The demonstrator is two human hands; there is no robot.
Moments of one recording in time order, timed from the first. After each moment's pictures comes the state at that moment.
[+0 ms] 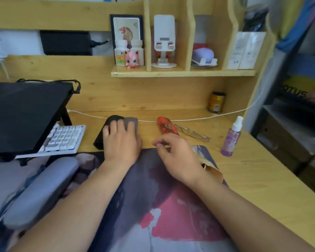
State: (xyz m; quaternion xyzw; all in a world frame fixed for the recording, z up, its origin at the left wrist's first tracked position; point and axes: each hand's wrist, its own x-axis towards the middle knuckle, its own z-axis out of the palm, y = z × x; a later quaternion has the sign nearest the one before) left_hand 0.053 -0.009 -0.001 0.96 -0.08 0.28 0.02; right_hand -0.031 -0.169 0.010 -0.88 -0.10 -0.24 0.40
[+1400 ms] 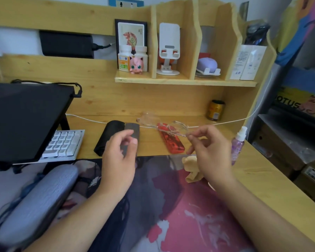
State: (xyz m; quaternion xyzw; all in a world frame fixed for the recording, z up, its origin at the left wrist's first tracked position) left_hand -0.006 0.010 0.006 0.76 -0.13 0.25 0.59; right_hand -0.052 -0.198 0.044 -0.80 0.03 -0.37 0.48
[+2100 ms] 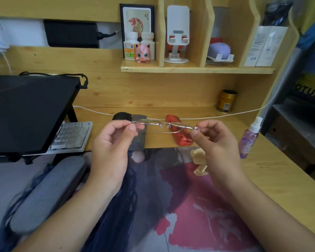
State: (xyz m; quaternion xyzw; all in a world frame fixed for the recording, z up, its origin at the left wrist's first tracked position) left_hand -0.025 0.024 0.035 0.60 -0.13 0.17 0.77; right_hand -0.059 -0.181 0.041 -0.67 0.01 -0.28 0.69
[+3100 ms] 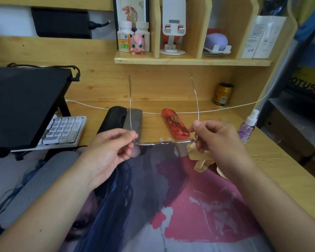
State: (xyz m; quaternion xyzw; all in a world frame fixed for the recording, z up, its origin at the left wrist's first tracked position) left_hand -0.005 0.044 0.027 0.64 -0.04 -0.10 0.76; right_hand -0.058 -0.205 0.046 -0.76 0.04 -0.17 0.63
